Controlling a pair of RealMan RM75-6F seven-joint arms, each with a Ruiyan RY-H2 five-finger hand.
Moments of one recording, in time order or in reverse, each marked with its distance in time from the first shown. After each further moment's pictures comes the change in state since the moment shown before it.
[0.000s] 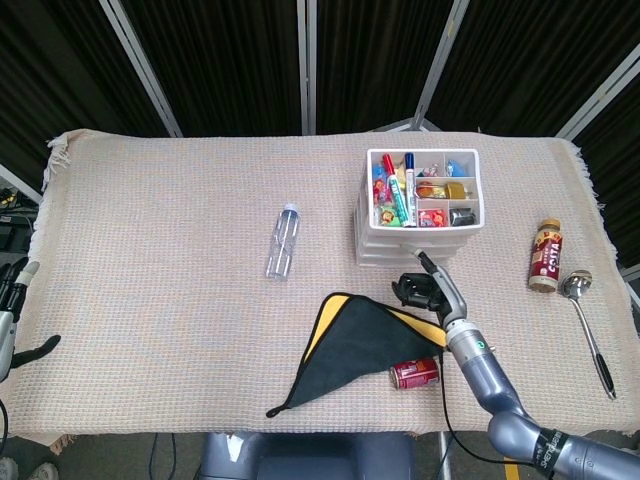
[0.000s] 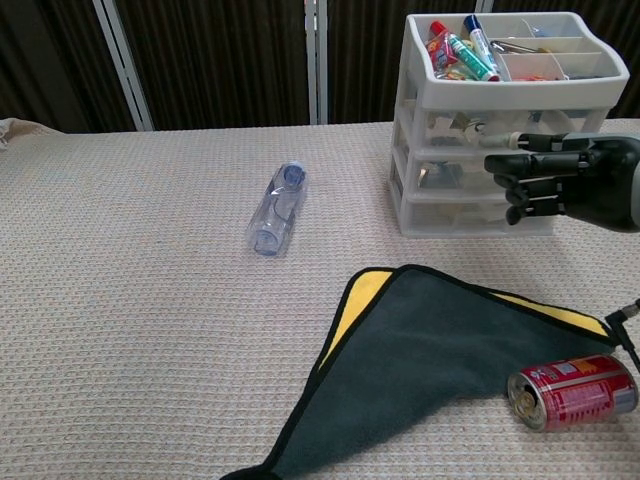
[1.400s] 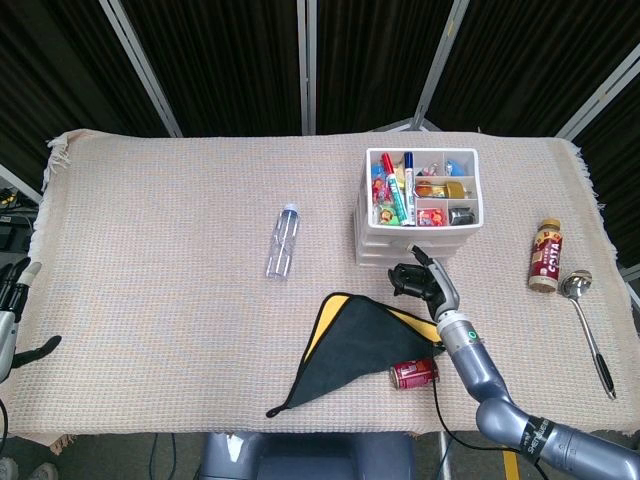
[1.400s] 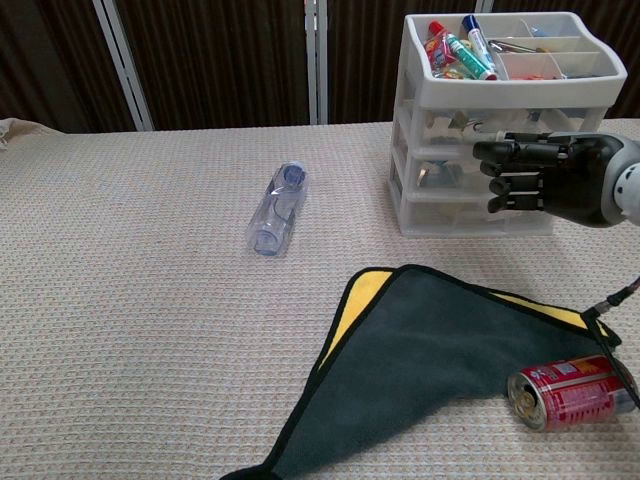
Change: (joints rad) left arm -0.003 0.003 0.004 0.003 0.004 -0.006 -0.002; right arm 0.018 -0.073 0.056 0.074 0.044 -0.028 0.060
